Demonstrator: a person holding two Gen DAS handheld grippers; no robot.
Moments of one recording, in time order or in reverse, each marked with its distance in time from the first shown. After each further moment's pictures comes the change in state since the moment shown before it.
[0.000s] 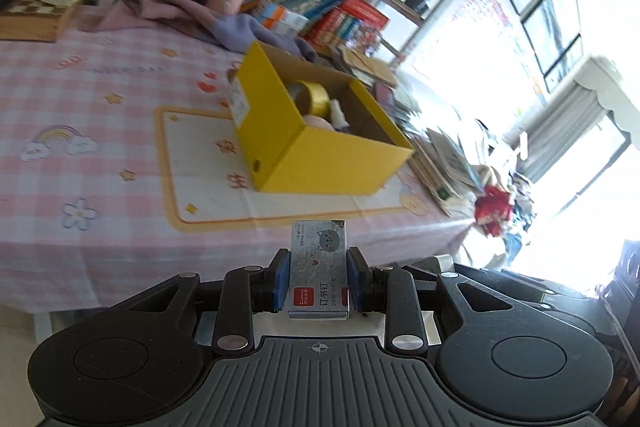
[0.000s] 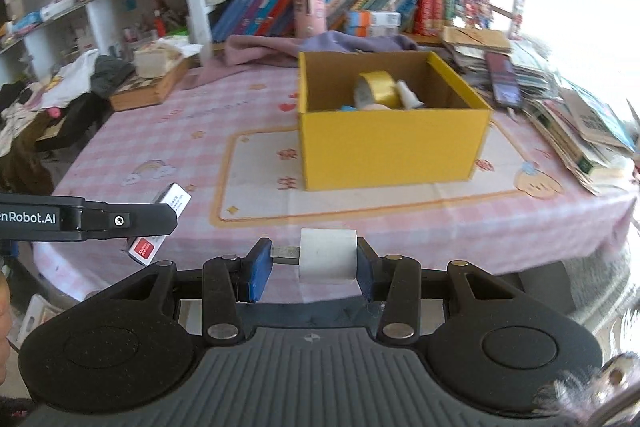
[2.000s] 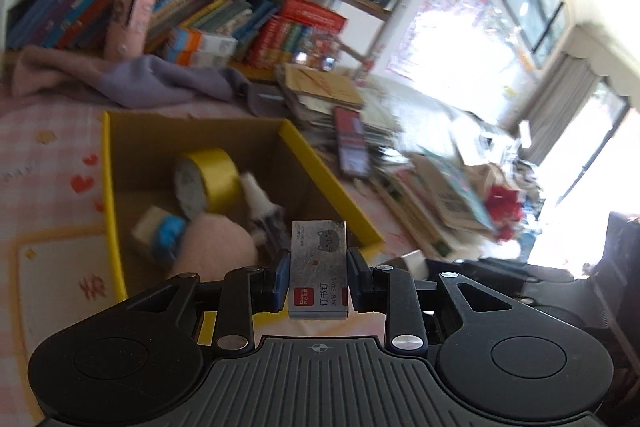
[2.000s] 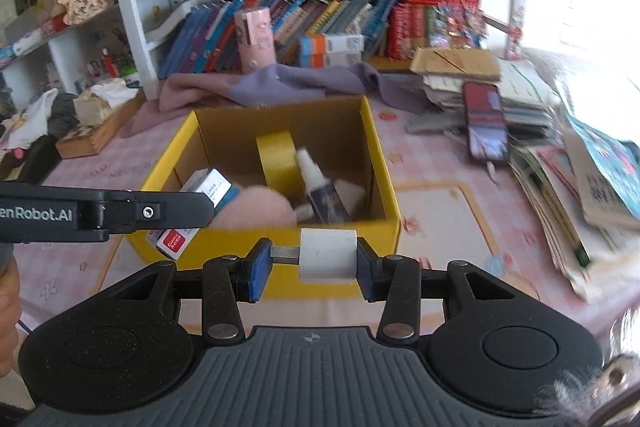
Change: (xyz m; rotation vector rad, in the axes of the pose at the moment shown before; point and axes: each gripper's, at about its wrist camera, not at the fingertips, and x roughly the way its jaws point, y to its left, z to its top) left arm 0.177 -0.096 0.120 0.153 -0.058 0.075; right arm 0.109 -0.177 0.117 -0.026 -0.049 0.096
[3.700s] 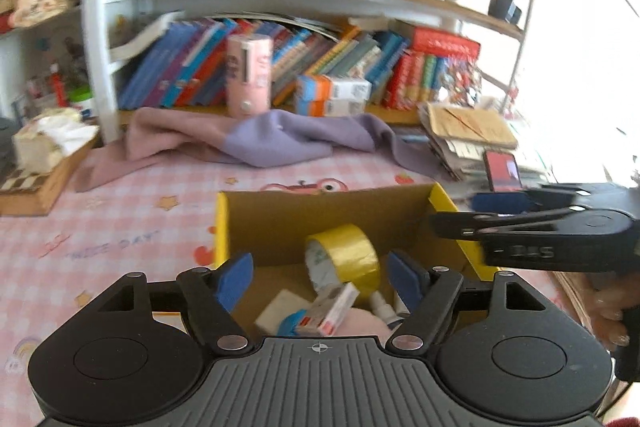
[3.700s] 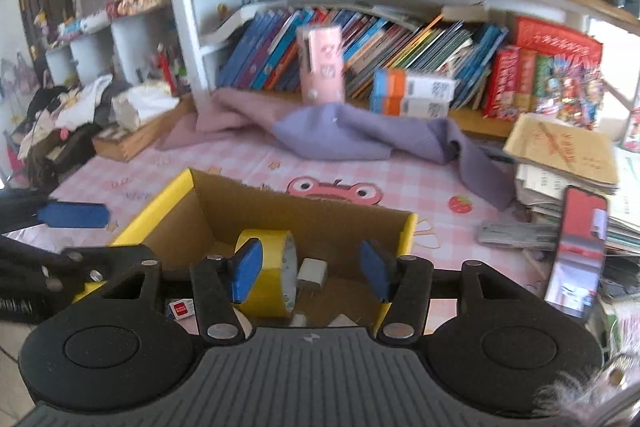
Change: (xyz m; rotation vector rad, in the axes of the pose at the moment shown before) left arm 0.037 -0.005 0.044 -0.005 -0.112 0.484; right arm 0.118 -0.059 0.107 -0.200 -0.029 0.250
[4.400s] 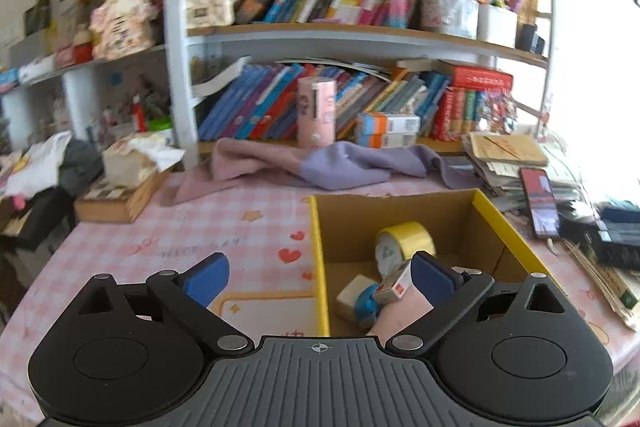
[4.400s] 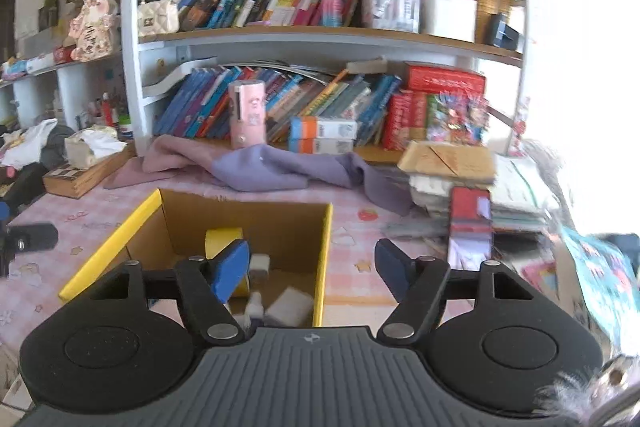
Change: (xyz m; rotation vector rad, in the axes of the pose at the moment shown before) left arm -0.080 0.027 -0.049 0.011 -0.143 0.161; right arm -0.100 0.047 -0.067 0.067 -0.170 -0.290
